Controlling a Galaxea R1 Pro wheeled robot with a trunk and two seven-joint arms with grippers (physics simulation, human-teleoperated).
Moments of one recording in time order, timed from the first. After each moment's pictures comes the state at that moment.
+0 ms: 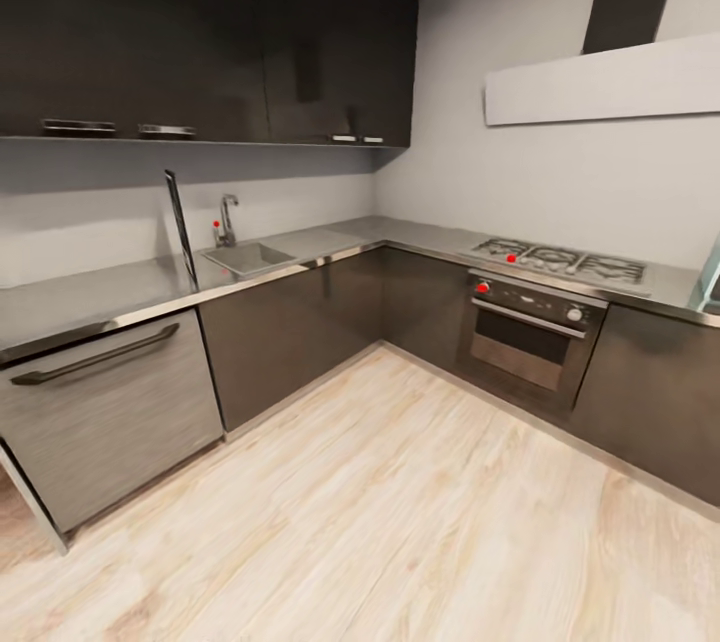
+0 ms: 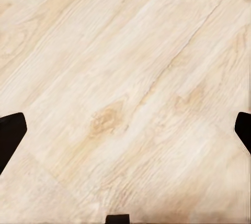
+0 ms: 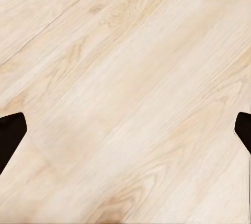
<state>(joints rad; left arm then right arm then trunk) 0.05 -0.02 0.01 -0.71 -0.07 -0.03 0.00 -0.07 -0.04 0.01 -0.42 0.00 -0.25 0.00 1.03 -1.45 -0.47</state>
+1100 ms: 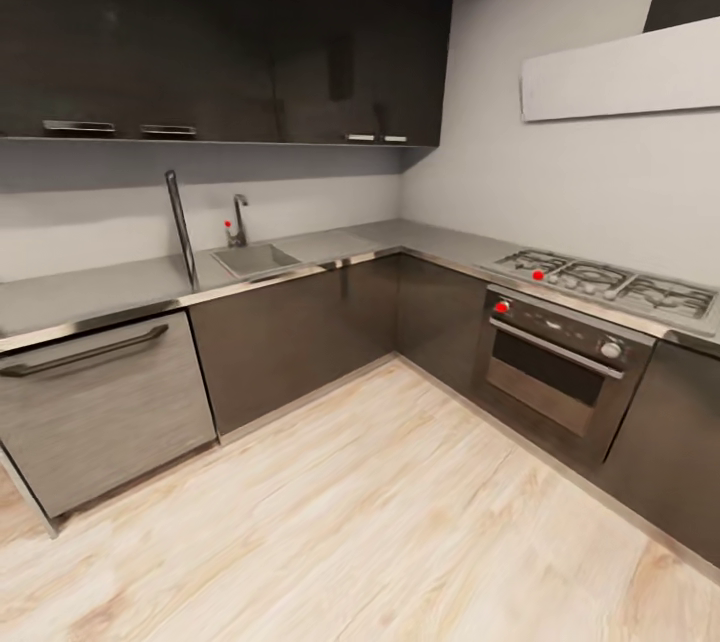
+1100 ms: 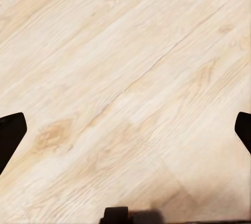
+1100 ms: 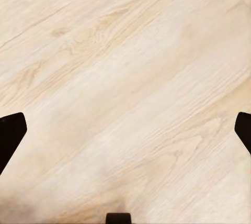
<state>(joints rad) 0.05 -0.02 0.01 -0.69 -0.06 -0.03 0.00 -0.07 -0.04 0.01 -0.38 0.00 -0.25 0.00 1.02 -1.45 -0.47</state>
